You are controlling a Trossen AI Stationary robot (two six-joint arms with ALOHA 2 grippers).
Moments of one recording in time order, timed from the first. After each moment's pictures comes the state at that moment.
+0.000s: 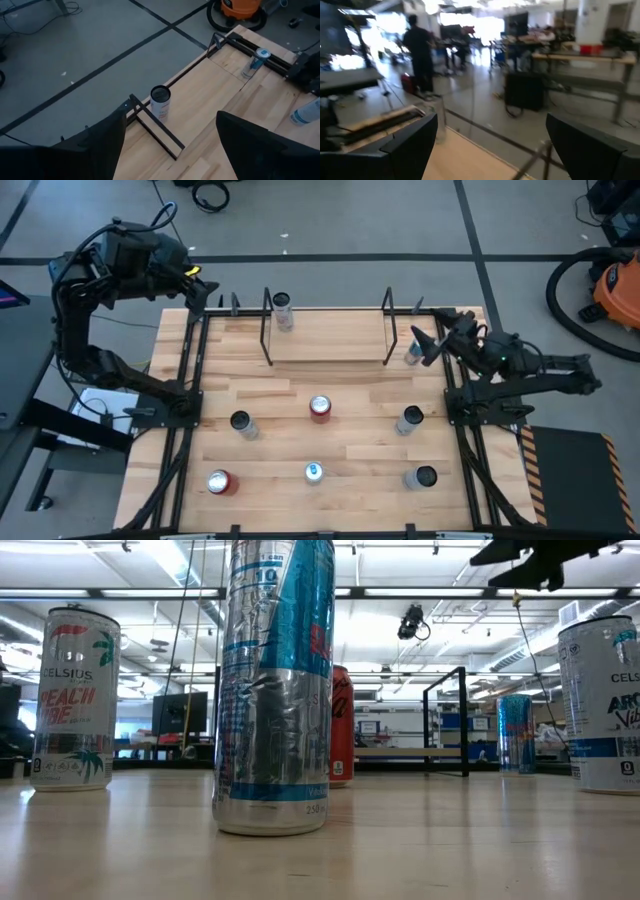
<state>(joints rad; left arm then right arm) 0.58 1.37 2.33 -1.57 -0.18 -0.15 0.00 0.45 0.60 -0.15 0.81 0.06</state>
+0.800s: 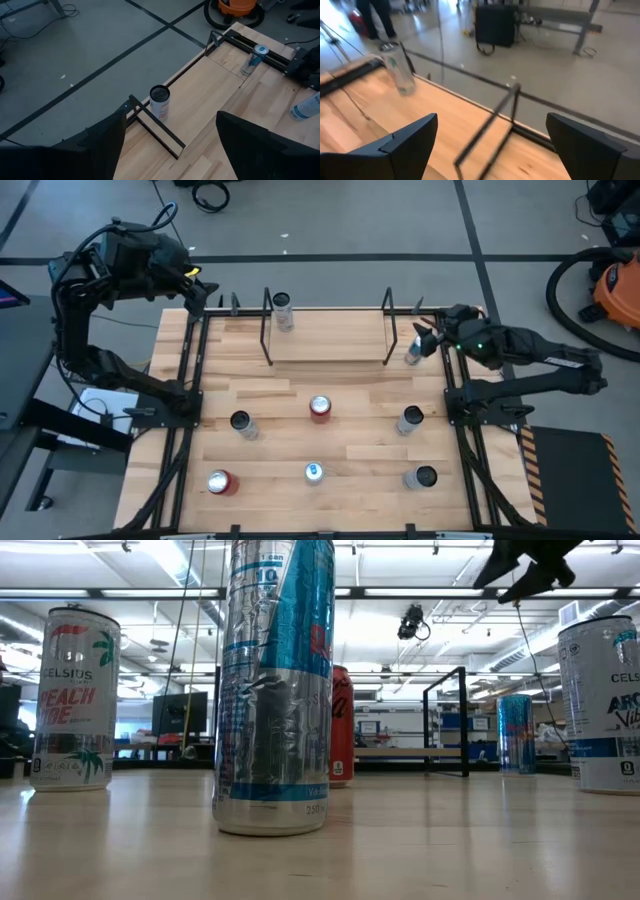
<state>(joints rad) 0.58 1.37 2.33 -1.57 -0.17 -0.12 -0.13 0.68 0.95 -0.82 0.77 0.45</state>
